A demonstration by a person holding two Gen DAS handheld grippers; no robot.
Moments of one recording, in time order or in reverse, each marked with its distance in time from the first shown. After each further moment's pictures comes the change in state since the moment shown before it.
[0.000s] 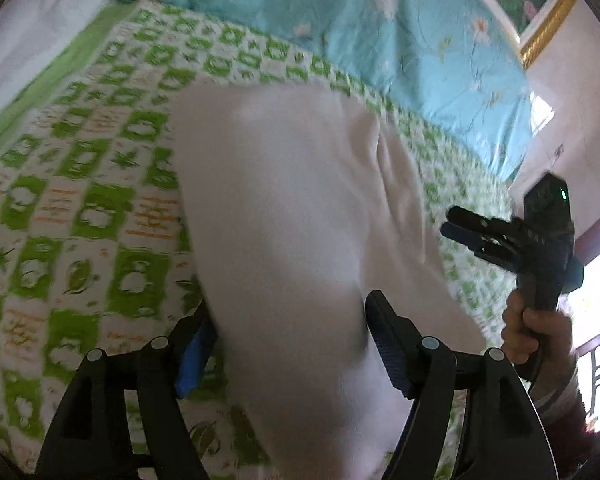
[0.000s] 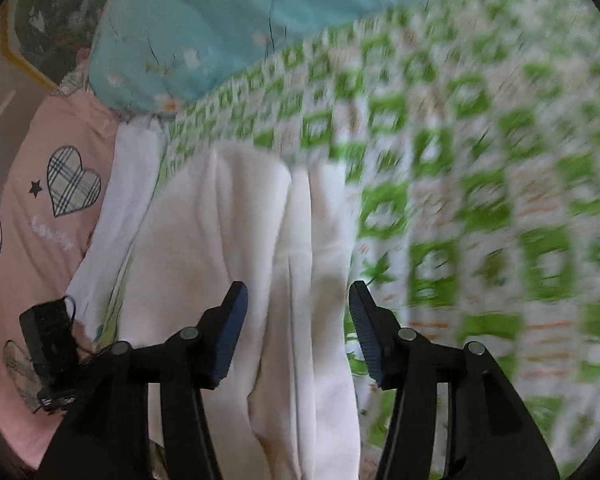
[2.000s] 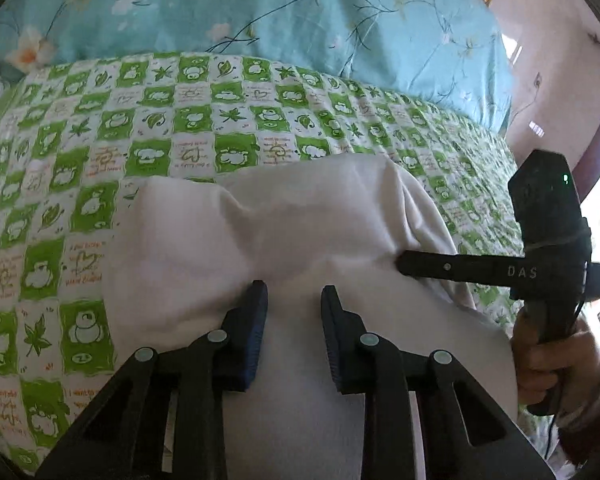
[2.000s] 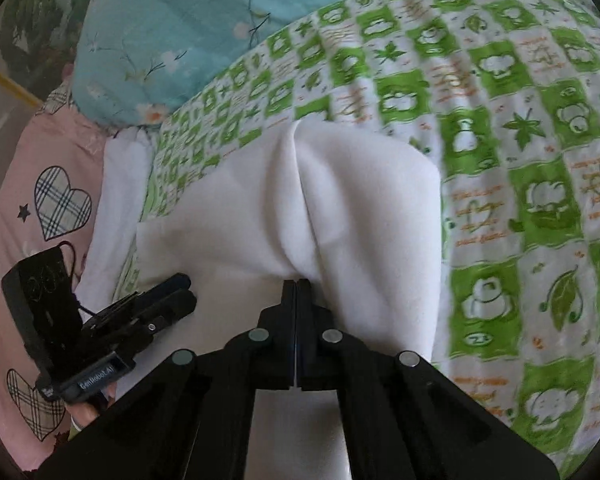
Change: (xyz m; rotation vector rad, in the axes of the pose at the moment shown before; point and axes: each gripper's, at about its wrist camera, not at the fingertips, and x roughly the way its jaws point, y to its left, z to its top) left arm 0.095 -0.041 0.075 0.297 0.050 -0.003; right arm 0.062 -0.018 0.021 0.083 0.023 0.029
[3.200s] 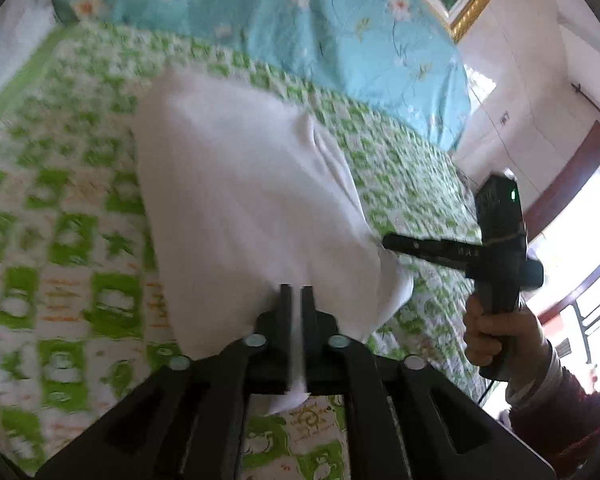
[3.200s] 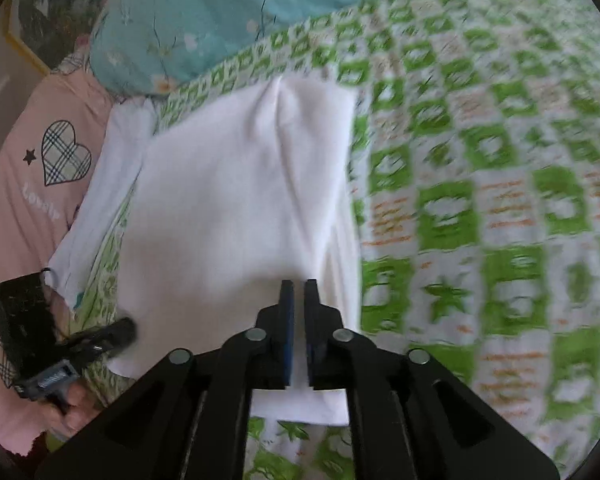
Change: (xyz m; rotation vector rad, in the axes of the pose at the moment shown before) left arm -0.116 -0.038 -0.115 -0.145 -0.084 -0.133; right arm -0.090 0.003 -0.098 -0.088 -0.026 -0.117
